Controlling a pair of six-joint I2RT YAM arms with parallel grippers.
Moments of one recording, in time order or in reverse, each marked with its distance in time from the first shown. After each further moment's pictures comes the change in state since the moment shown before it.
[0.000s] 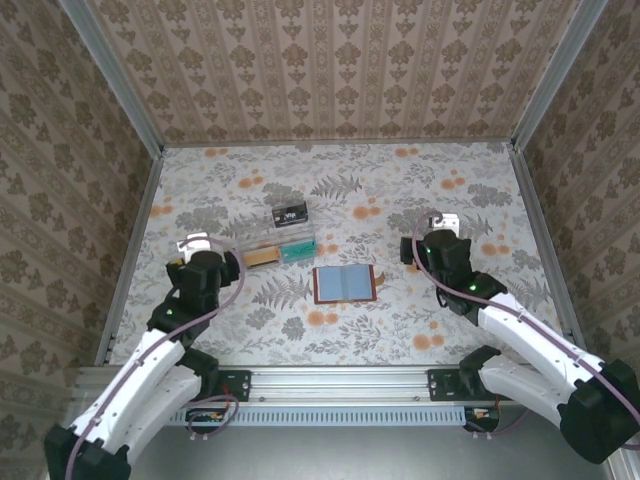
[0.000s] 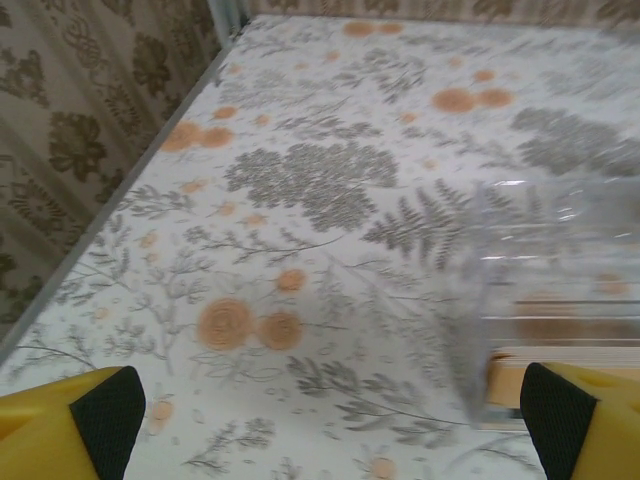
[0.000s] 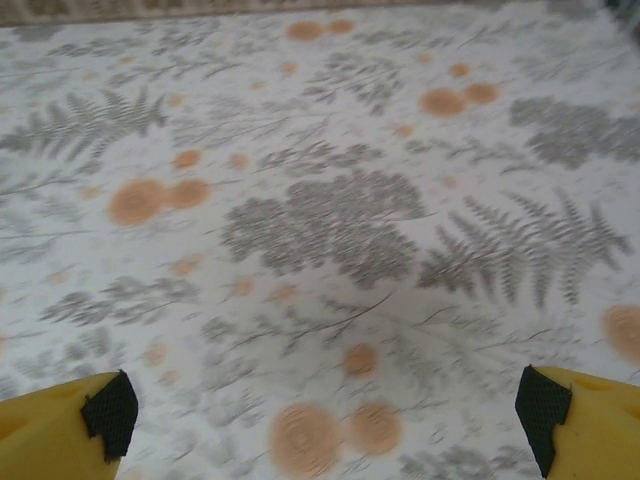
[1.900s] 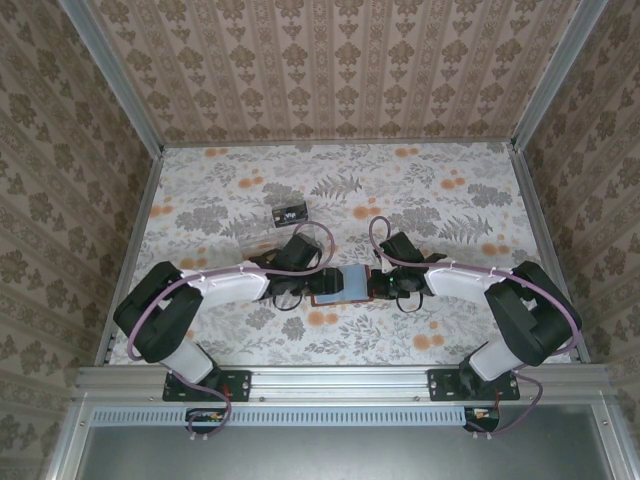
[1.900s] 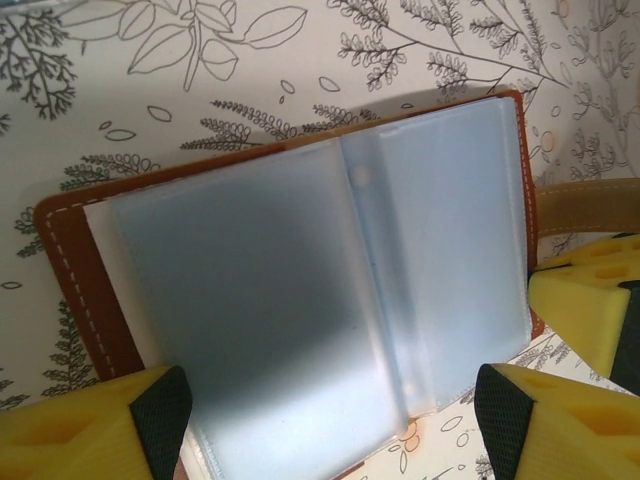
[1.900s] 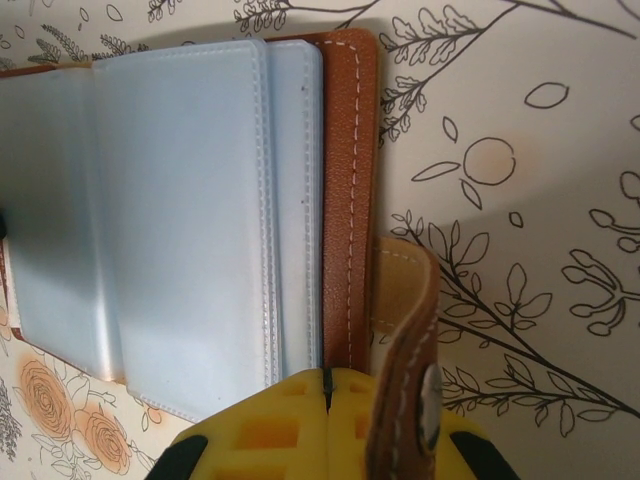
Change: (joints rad) left arm -0.419 0.896 0.304 0.233 0.799 -0.496; right arm 0.090 0.579 0.127 -0.049 -0.772 0.274
